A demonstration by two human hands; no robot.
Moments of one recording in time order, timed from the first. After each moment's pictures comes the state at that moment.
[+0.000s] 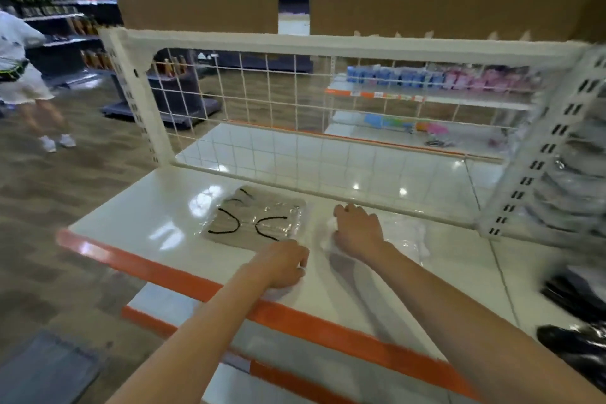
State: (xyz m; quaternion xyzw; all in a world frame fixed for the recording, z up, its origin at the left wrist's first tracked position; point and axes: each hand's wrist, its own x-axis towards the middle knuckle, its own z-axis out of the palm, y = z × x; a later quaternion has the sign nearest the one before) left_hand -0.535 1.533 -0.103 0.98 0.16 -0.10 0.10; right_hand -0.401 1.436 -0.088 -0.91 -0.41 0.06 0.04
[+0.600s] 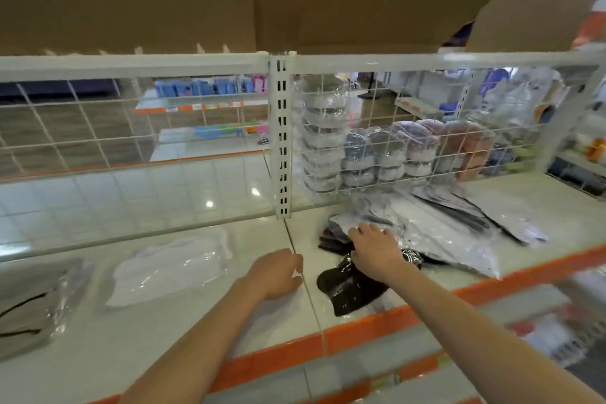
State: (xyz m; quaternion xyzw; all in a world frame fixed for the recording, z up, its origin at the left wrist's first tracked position) left_hand -0.363 1.289 -0.110 0.98 -0.10 -0.09 0.11; right_hand -0.314 1.093 -0.088 -0.98 -0.18 0.02 -0.05
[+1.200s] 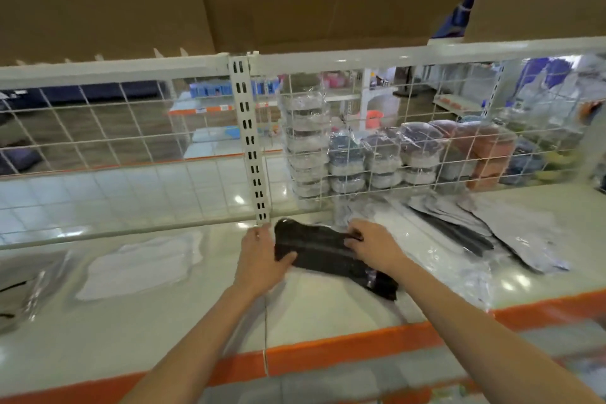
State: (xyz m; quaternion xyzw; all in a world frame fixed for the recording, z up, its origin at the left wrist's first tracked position) left_hand -0.328 1.222 -0.115 0.95 0.13 0.10 0.27; right_hand -0.243 1.019 -0.096 -0.94 -0.21 0.02 0.28
